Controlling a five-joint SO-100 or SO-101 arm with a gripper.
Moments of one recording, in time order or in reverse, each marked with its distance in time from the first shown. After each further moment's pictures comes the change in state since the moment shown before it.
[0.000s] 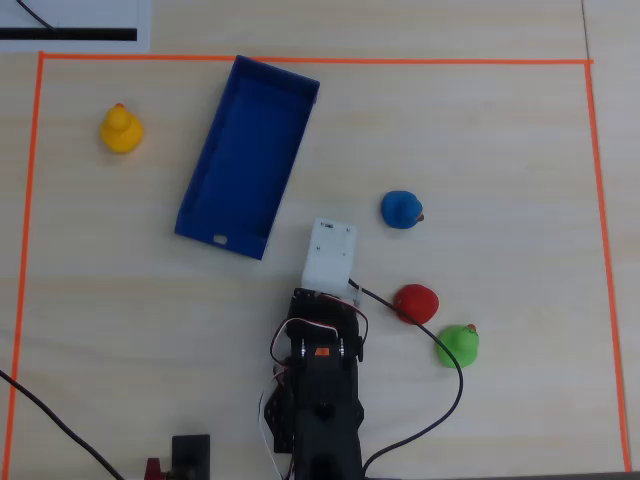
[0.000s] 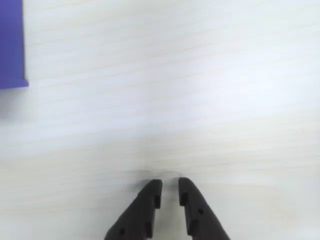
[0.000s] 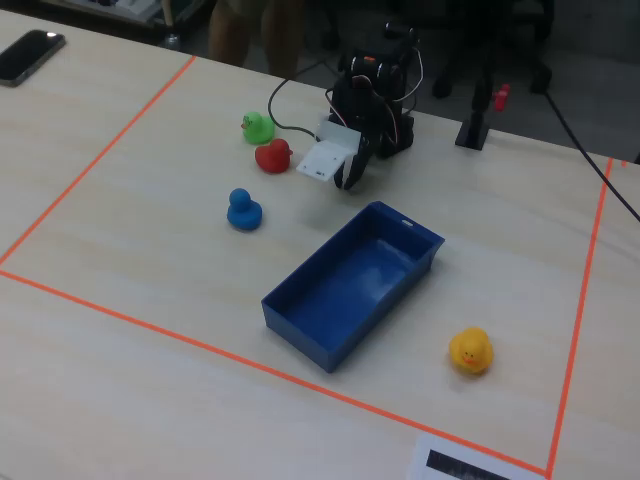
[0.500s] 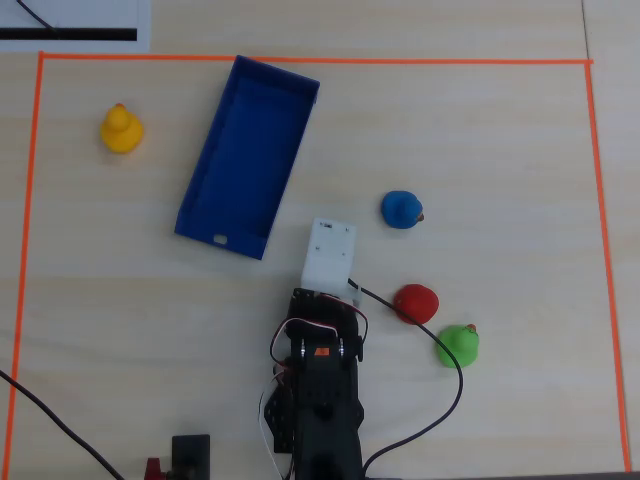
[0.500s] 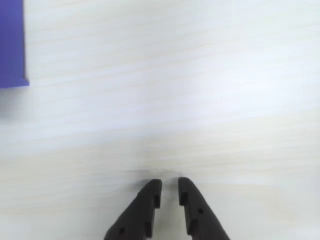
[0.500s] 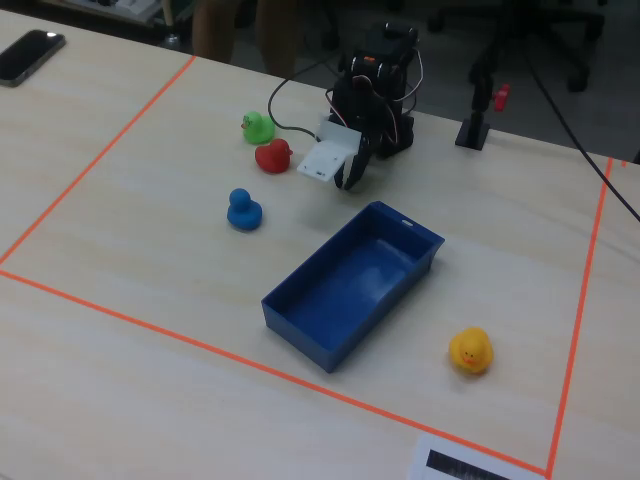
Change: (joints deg) arm -0.4 0.0 0.0 0.0 0.0
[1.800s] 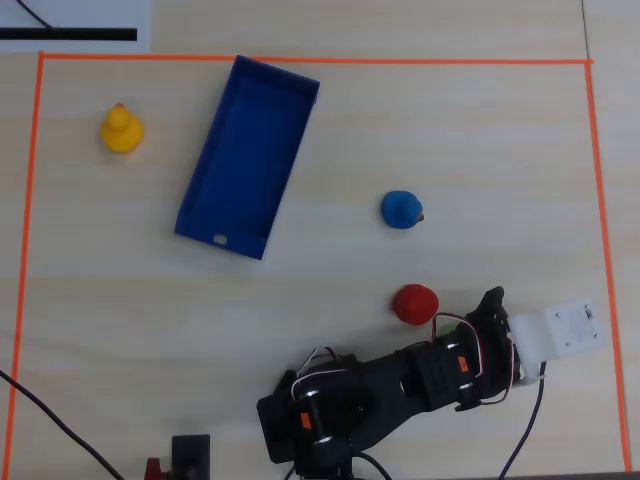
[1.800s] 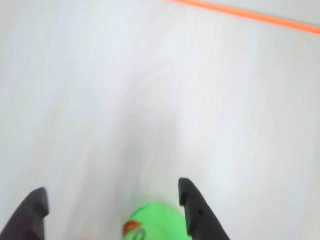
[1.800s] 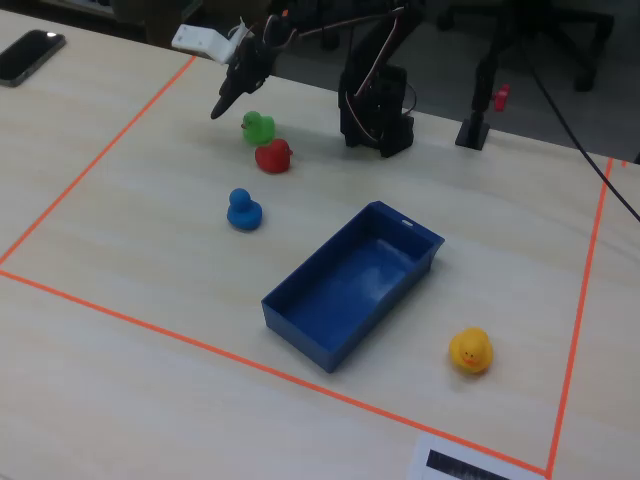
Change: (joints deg) arm 74.8 -61.4 -32.0 -48.6 -11.8
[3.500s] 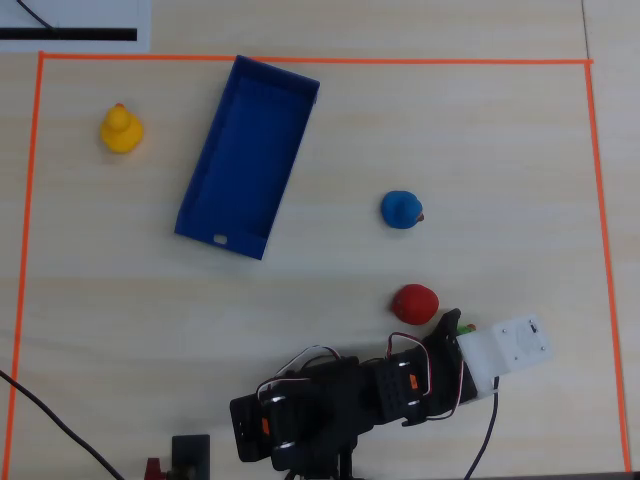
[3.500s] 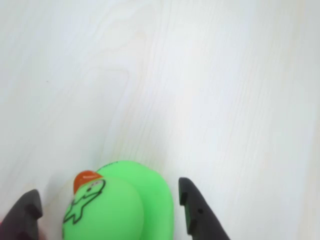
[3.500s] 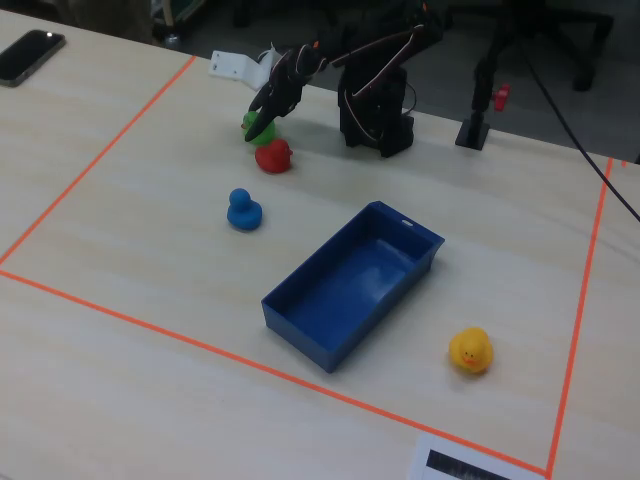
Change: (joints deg) arm 3.6 16.0 27.2 -12.4 -9.2
